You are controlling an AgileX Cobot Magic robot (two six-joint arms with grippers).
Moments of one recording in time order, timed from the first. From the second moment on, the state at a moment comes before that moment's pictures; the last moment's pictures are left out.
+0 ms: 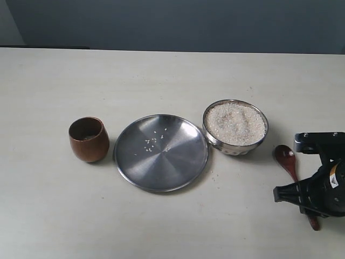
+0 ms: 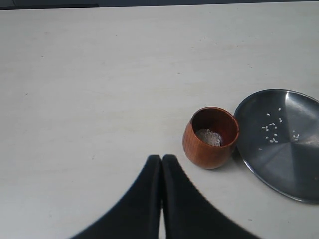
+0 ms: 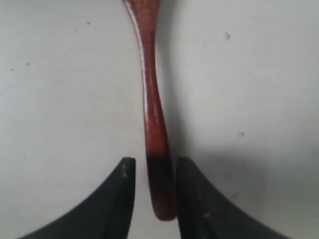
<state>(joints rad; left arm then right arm) 0.00 0.58 -0.57 -0.07 0.67 -0.02 0.32 1.45 -0.42 -0.25 0.45 0.54</state>
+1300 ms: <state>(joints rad) 0.00 0.58 -0.57 -0.07 0.67 -0.02 0.32 1.50 -0.44 -0.27 0.49 0.51</state>
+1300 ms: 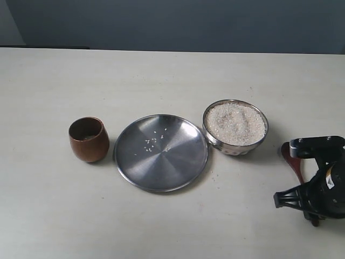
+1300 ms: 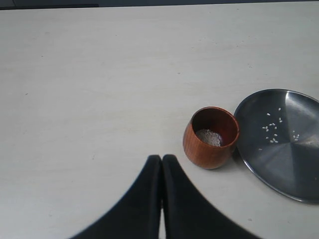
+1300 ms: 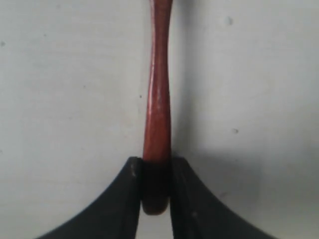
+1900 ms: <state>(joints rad) 0.00 0.58 -0.57 -0.07 0.67 -0.02 0.33 1.29 -0.81 -0.39 1.02 0.18</state>
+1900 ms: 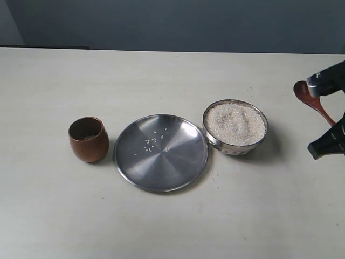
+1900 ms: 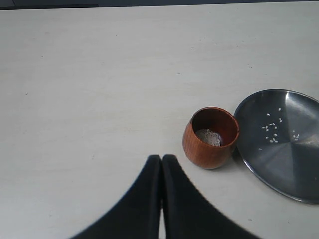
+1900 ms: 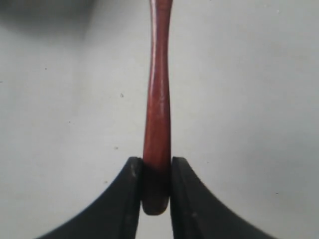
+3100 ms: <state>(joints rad) 0.00 0.58 -0.57 -0.07 0.67 -0.02 0.73 1.80 -1.02 -0.83 1.22 0.28</state>
